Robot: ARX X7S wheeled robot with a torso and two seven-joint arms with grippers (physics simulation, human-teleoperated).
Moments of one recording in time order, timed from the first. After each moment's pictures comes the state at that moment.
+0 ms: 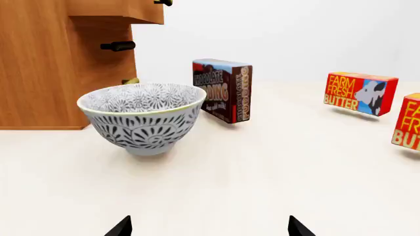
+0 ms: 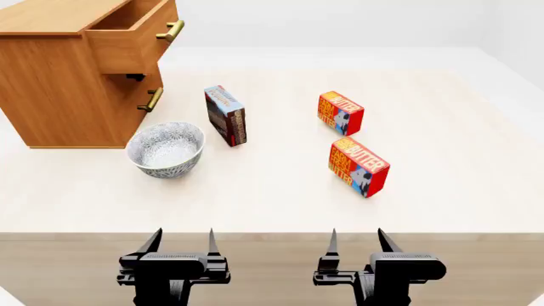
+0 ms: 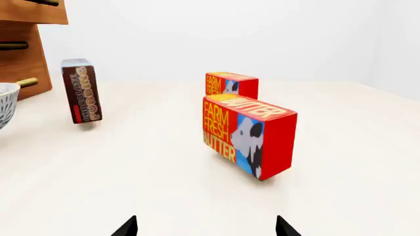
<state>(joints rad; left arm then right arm) 0.00 0.00 0.00 0.00 0.00 0.00 0.00 0.00 0.00 0.00 0.00 0.00 0.00 0.00</state>
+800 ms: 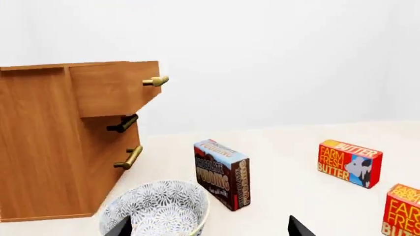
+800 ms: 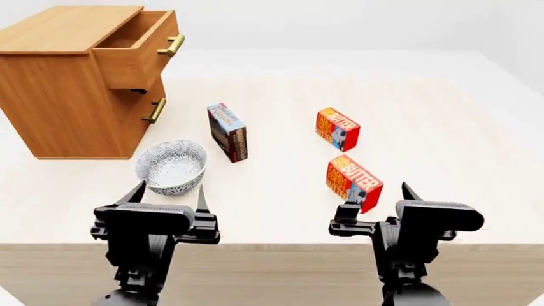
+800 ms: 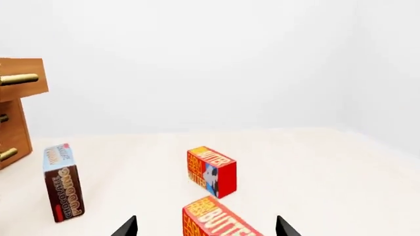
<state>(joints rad) -0.12 -0.13 0.06 0.44 -0.09 -0.46 -0.06 0.15 0.10 -0.03 -0.31 0.12 0.37 0.13</state>
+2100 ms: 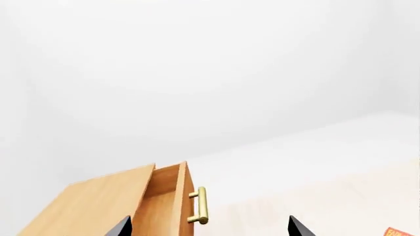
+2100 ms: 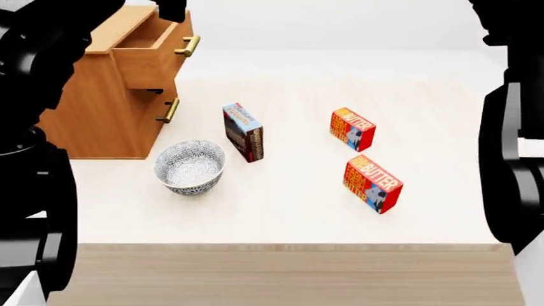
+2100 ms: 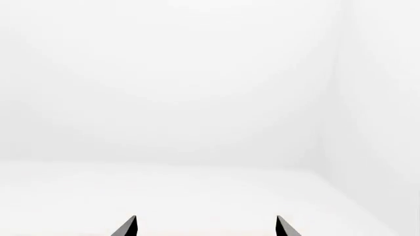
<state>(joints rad) -1.49 -0.25 0.24 -0.12 -0.18 -1.20 0.11 1.77 0.19 -0.22 0.95 0.11 0.66 0.00</state>
